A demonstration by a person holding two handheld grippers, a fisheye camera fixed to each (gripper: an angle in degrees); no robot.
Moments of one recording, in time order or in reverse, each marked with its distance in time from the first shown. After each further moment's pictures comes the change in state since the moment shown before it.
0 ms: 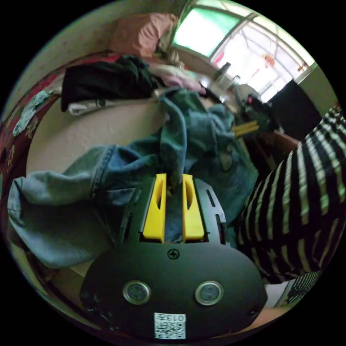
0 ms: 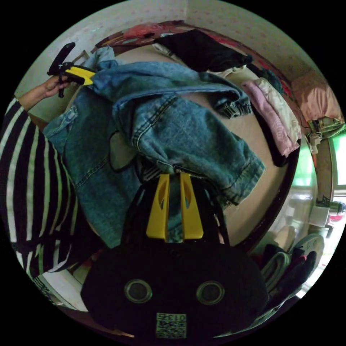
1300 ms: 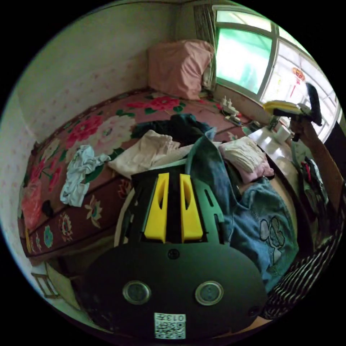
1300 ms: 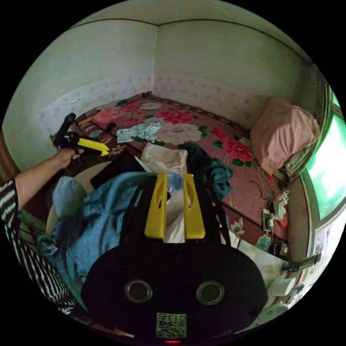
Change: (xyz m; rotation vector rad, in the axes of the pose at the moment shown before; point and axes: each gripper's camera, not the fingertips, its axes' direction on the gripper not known) left arm -0.136 -0.275 -0.170 0.169 -0.403 -0.012; right arm 0.296 -0.268 -0.164 0.557 0.115 0.120
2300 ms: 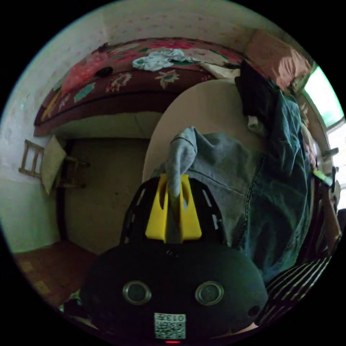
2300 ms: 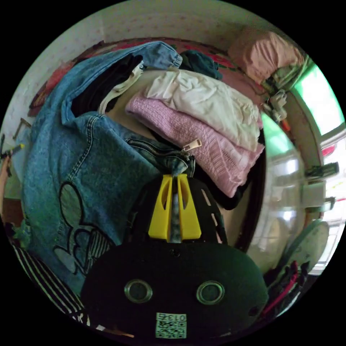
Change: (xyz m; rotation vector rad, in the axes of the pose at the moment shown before) left arm -0.048 0.312 0.016 -0.343 -0.246 -0.576; right arm -0.059 0.188 0.144 -0.472 0.121 0.290
